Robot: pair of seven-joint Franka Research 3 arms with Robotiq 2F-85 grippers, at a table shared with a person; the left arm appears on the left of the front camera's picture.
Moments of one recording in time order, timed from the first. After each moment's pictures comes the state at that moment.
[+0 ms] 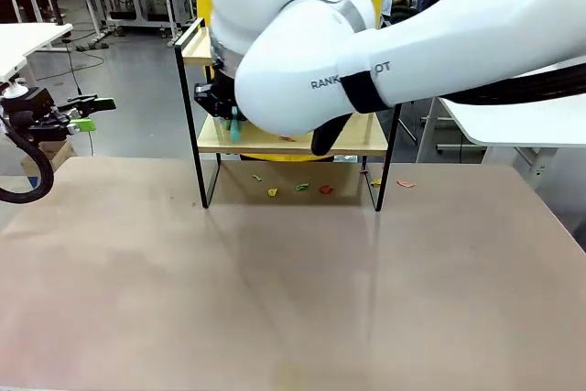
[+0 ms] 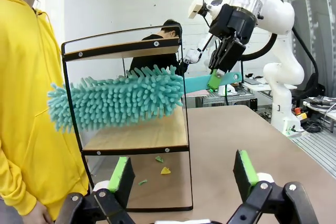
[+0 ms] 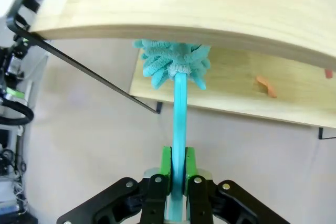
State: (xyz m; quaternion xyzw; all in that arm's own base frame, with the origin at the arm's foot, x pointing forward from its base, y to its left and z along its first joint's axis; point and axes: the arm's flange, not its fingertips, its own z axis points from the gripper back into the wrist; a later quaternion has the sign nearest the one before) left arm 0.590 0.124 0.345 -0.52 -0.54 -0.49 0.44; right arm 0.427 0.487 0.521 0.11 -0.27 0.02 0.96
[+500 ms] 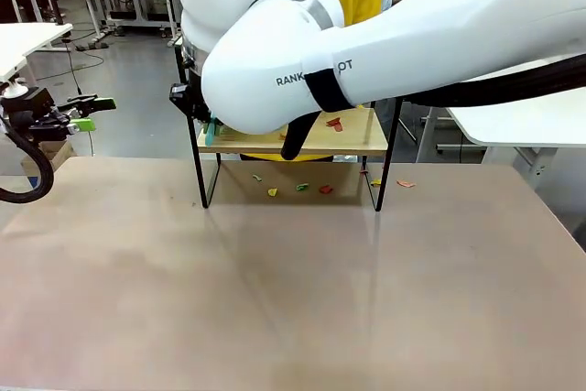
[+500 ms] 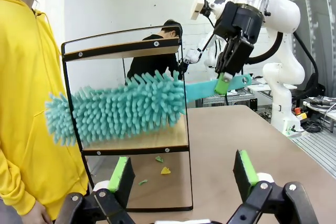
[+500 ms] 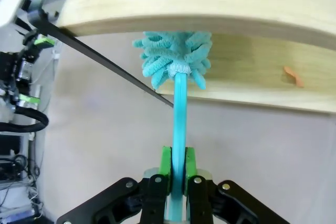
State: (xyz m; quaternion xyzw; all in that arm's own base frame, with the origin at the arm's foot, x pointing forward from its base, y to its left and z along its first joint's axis) left arm 0.590 0.124 0.345 -0.52 -0.54 -0.49 0.44; right arm 0.427 0.518 0.514 0.12 -0.24 0.00 0.96
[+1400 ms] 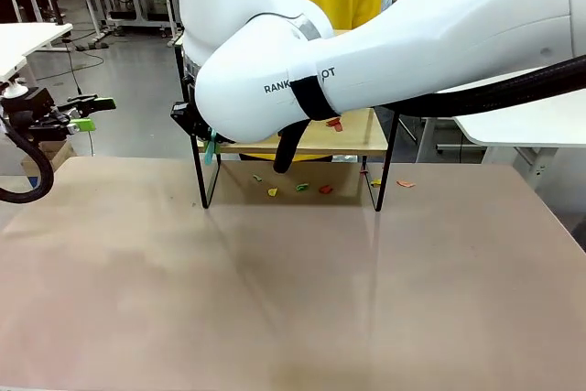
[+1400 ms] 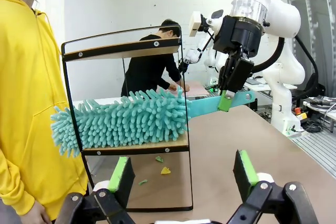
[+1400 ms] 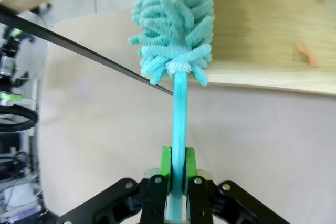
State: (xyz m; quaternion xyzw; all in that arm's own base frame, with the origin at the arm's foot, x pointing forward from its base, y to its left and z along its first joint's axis) left arm 0.590 0.124 0.345 -0.52 -0.54 -0.49 0.44; right arm 0.433 0.520 0.489 0.12 -0.20 -0.02 0.97
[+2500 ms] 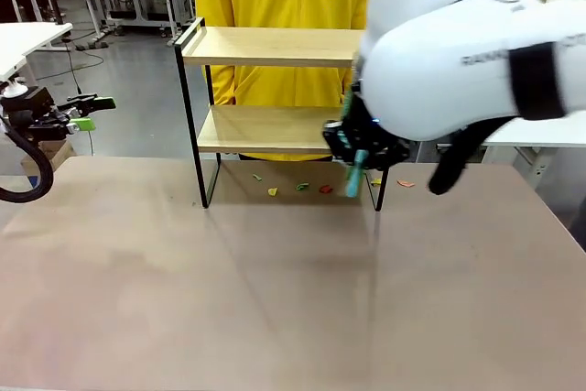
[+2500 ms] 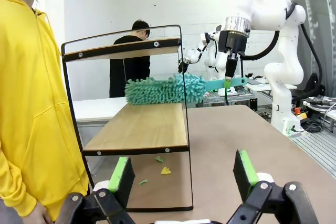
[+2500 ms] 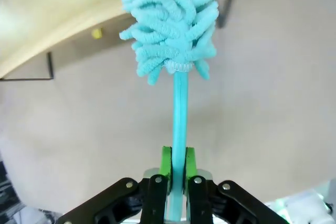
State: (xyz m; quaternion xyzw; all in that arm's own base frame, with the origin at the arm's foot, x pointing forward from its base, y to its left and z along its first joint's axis) left arm 0.590 0.124 0.345 -0.52 -0.54 -0.49 0.44; right arm 0.369 0.289 0.500 0.05 -0.13 -0.16 0.98
